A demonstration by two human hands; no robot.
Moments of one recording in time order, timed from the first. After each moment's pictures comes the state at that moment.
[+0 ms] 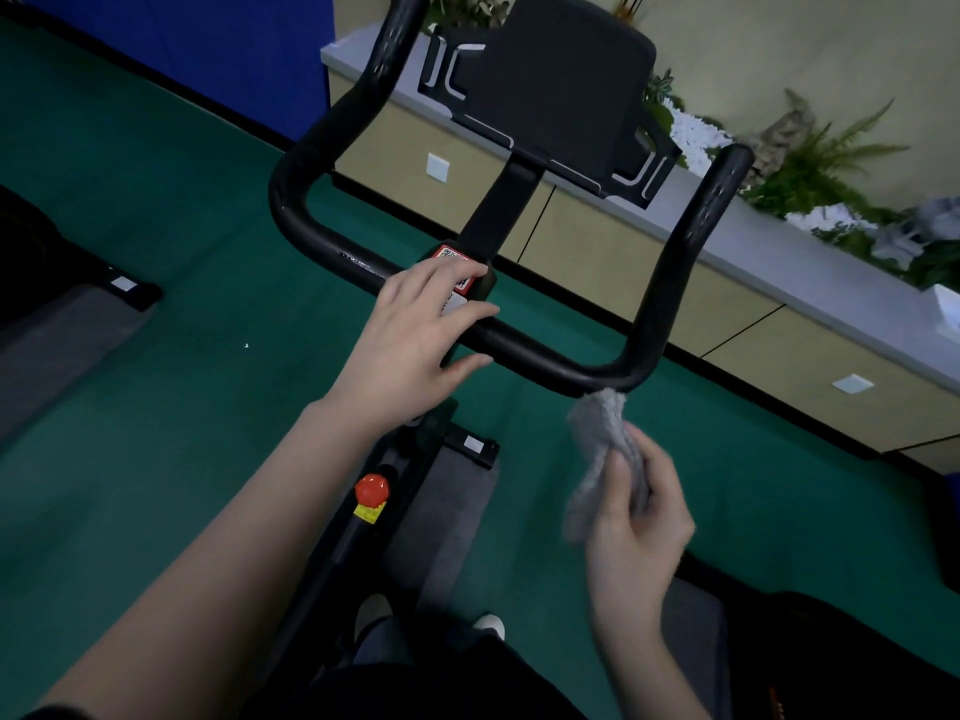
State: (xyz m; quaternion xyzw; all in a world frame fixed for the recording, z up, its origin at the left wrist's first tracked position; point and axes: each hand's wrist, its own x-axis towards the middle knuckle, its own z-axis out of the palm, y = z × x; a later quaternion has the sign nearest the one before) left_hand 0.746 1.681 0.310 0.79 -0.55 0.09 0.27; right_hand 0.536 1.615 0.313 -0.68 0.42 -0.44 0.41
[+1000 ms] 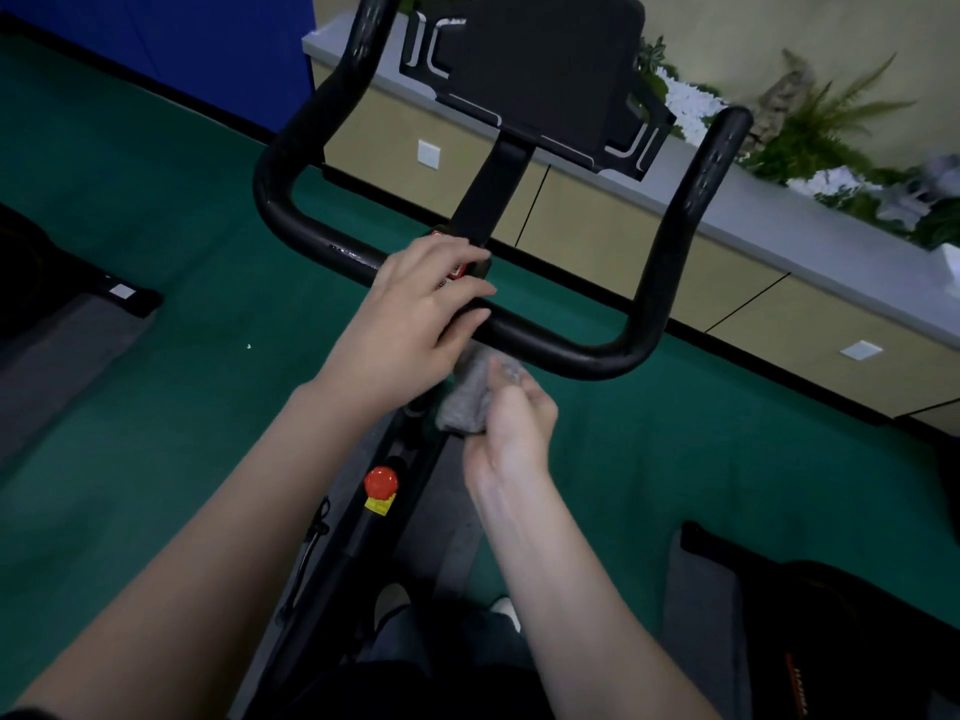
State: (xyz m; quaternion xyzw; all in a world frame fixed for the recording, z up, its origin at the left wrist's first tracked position) left_hand 0.746 1.680 0.327 0.76 -0.56 0.07 0.33; right_hand 0.644 1.637 0.320 -0.24 0.47 -0.35 0.77
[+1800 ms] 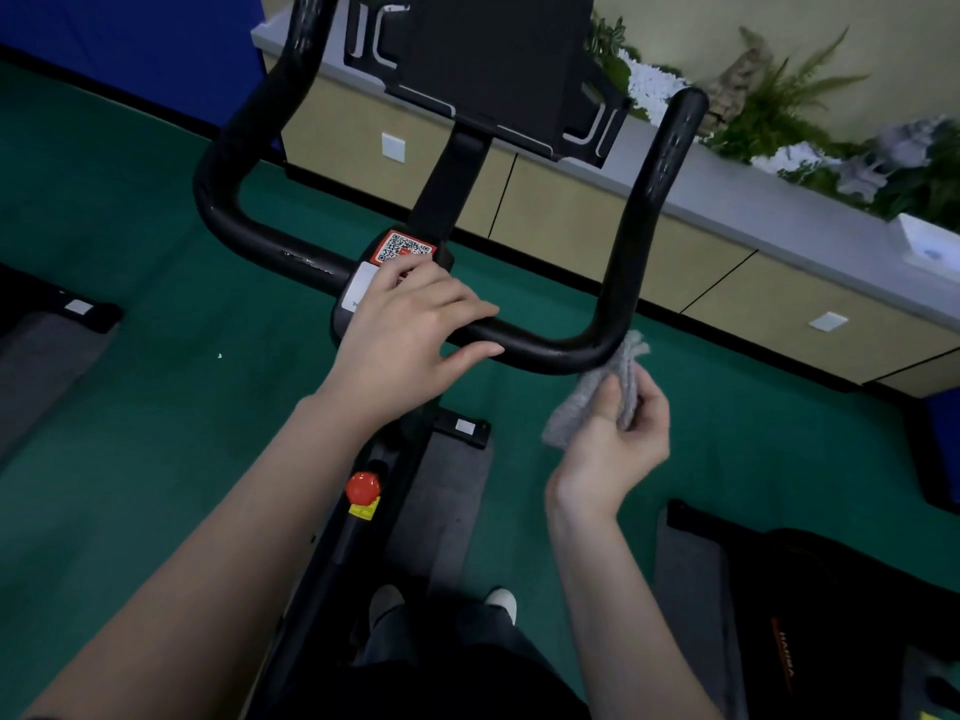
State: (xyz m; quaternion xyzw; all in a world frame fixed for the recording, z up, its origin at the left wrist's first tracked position) left_hand 0.736 1.656 0.313 0.74 -0.59 0.13 0.29; right_hand 0.585 1.589 0.311 -0.44 0.54 -0.55 0.46
